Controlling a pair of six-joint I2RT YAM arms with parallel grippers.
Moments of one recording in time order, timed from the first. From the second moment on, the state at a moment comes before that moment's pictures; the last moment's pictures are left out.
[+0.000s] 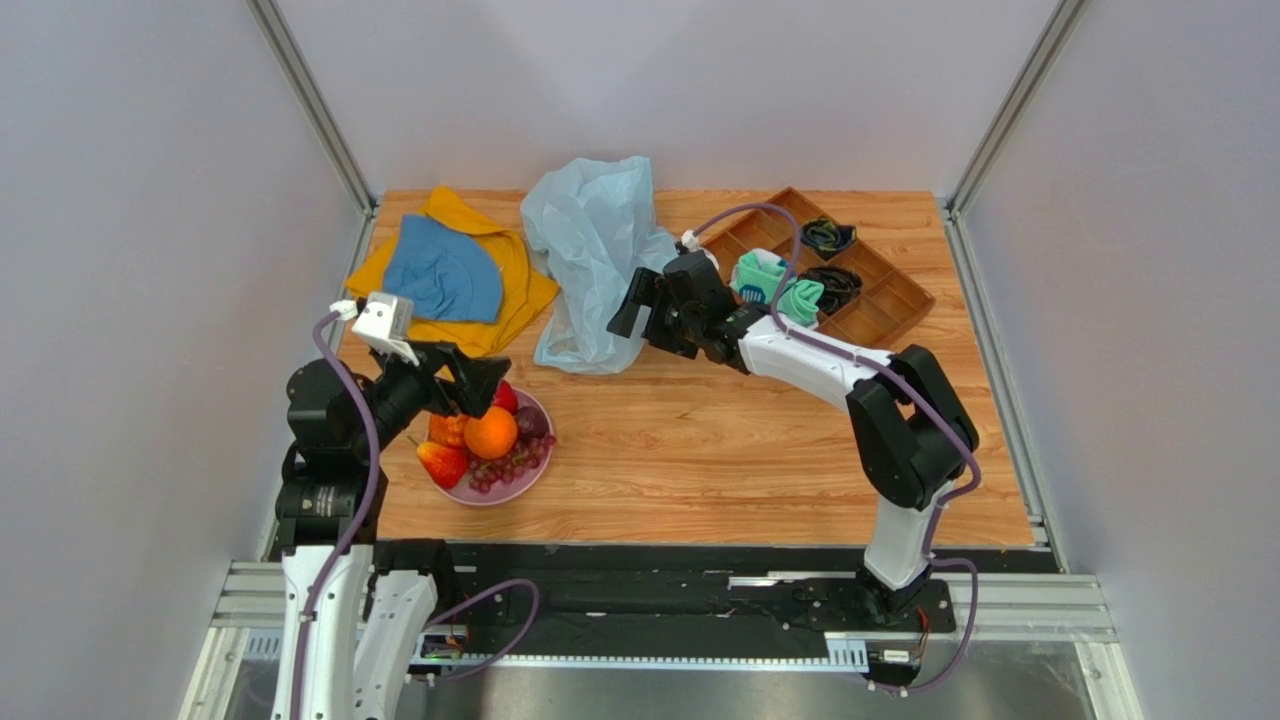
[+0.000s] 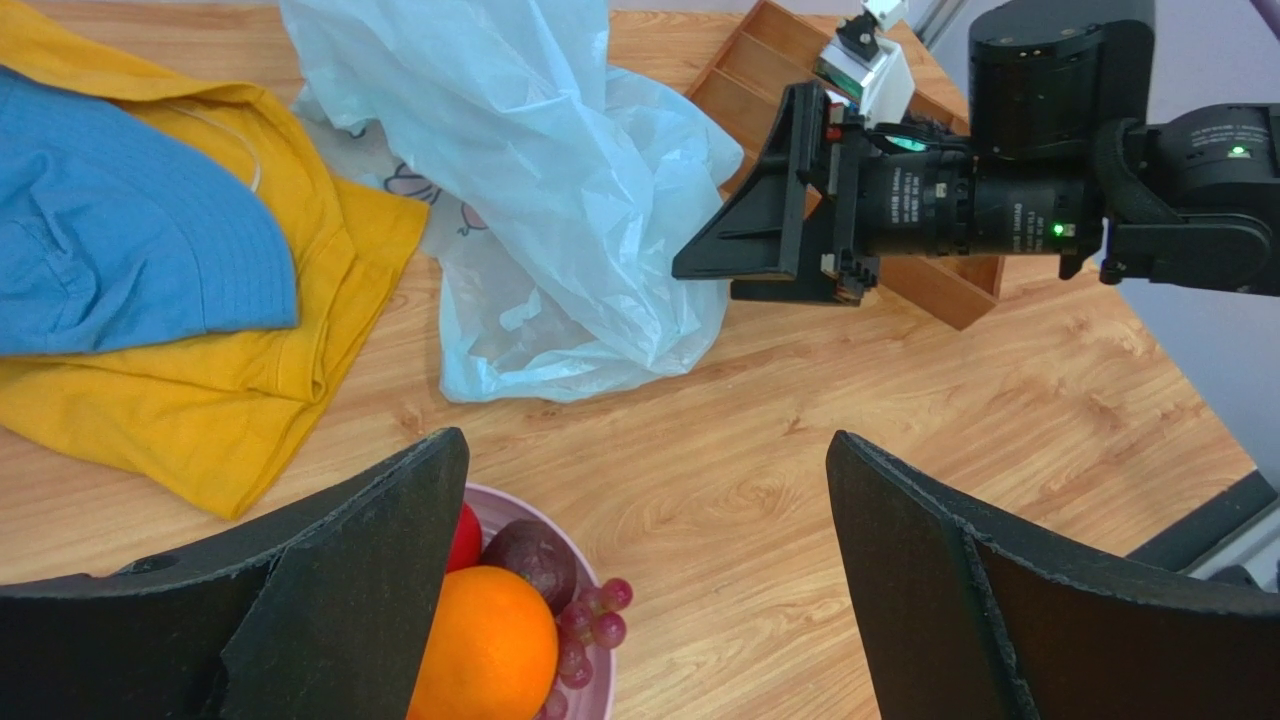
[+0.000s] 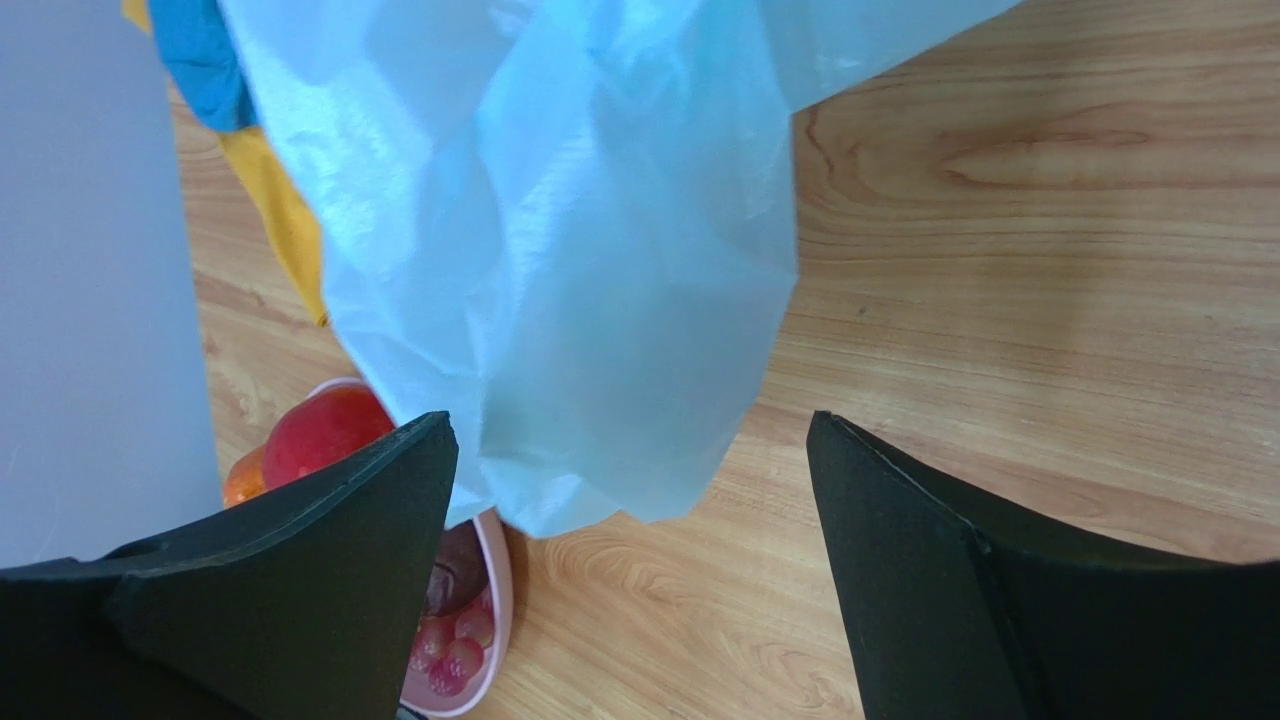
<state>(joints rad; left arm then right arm) 0.03 0.53 0.80 -0.44 0.52 -0.22 0.66 1.83 1.29 -0.10 -0.04 0.84</state>
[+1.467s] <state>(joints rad) 0.06 0.55 0.68 -0.22 0.78 -0.39 0.24 0.83 0.94 -0.30 -0.46 0.84</state>
